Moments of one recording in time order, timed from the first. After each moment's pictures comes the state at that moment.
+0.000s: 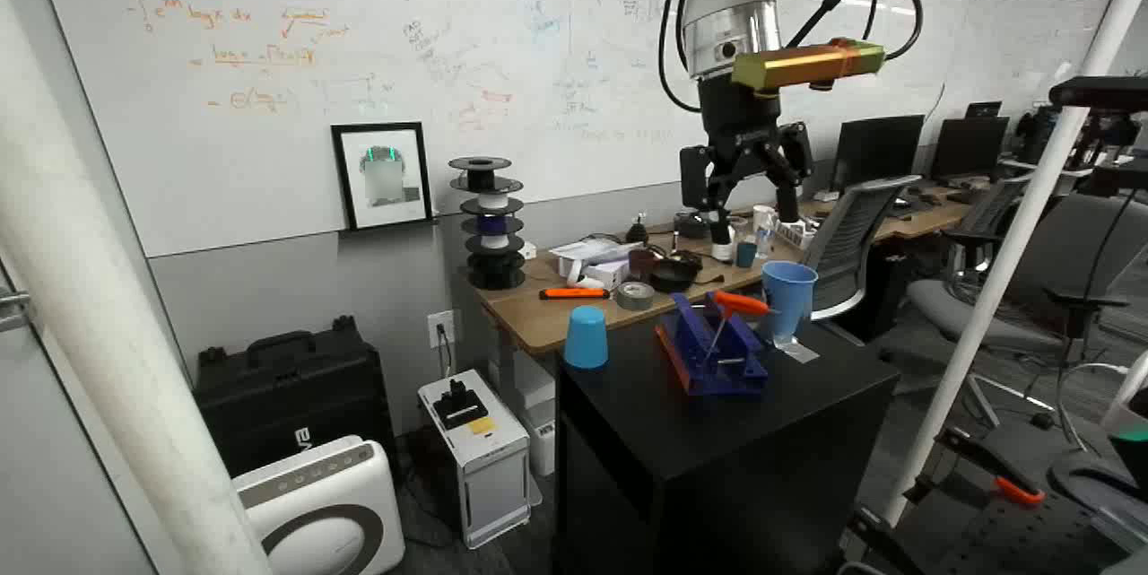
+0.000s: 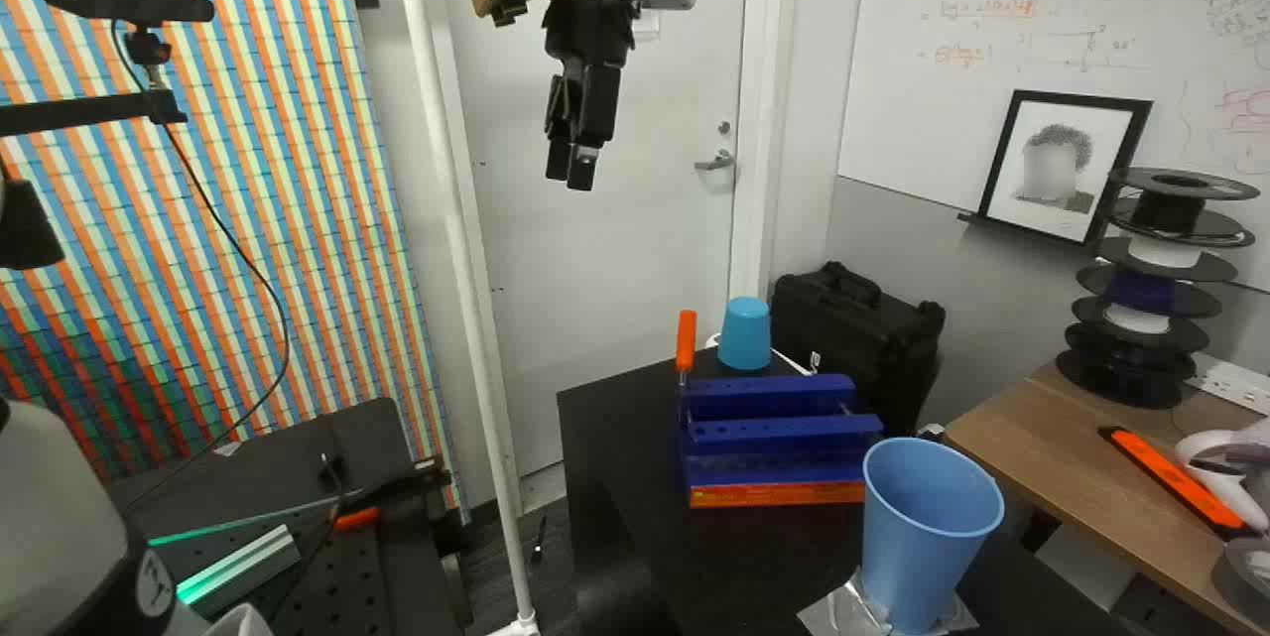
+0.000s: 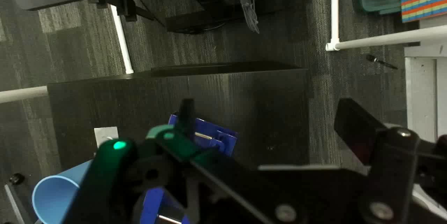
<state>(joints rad) 0.07 -0.14 0.30 -2.23 0.01 1.79 0.50</state>
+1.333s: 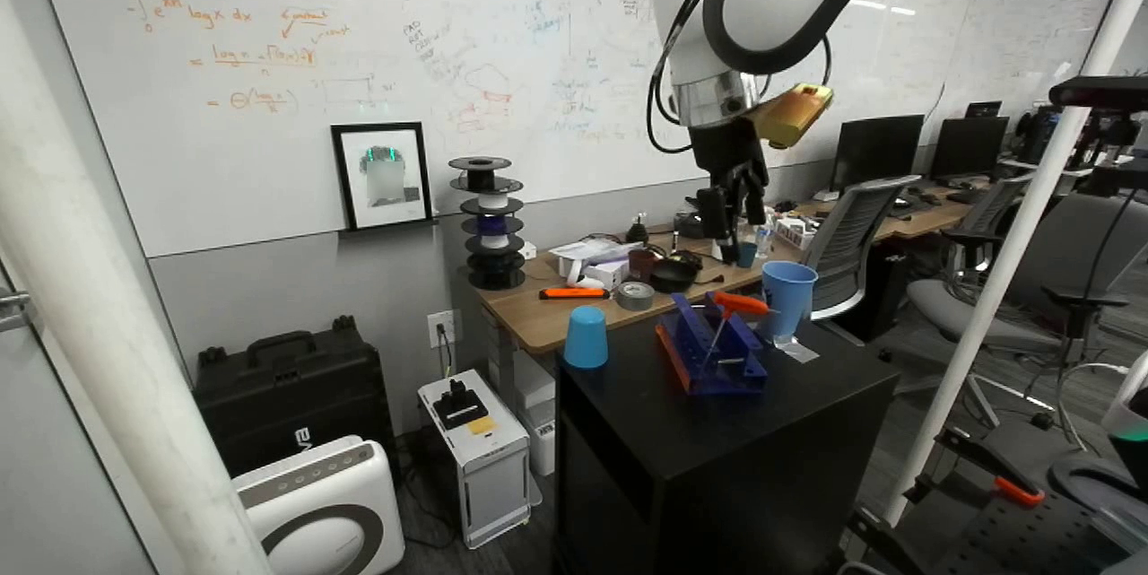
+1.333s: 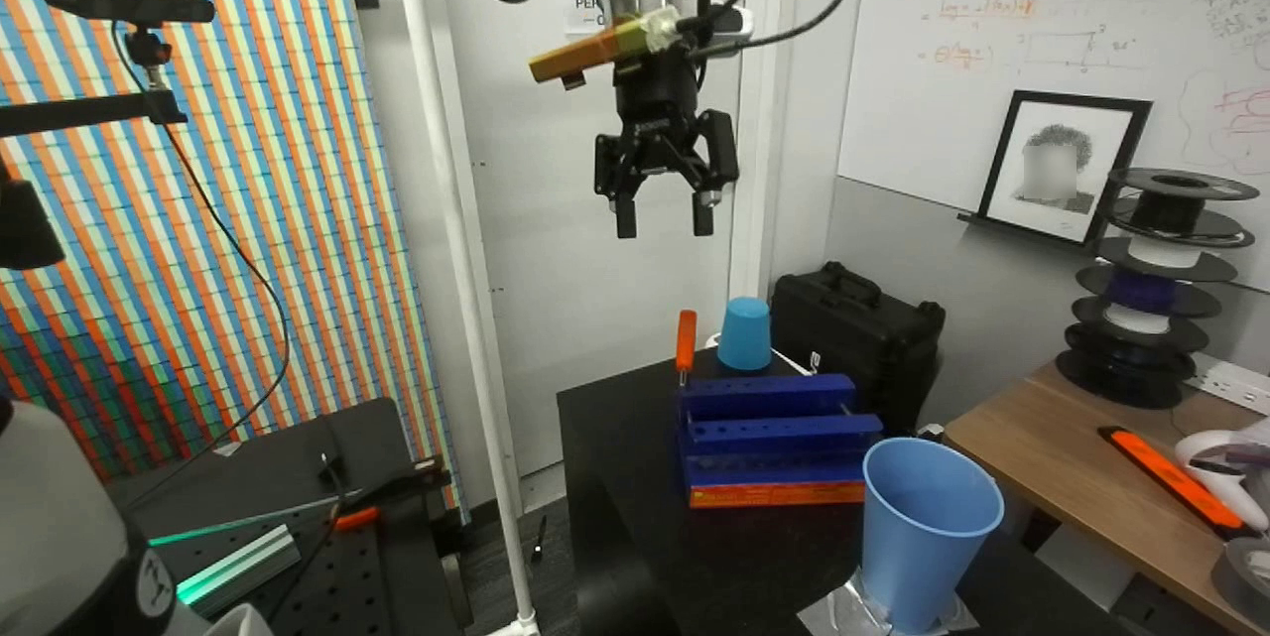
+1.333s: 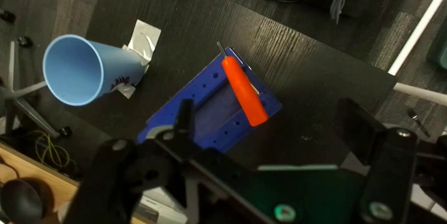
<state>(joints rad) 0.09 -0.01 0.23 -2.22 -0.32 1.95 0.10</state>
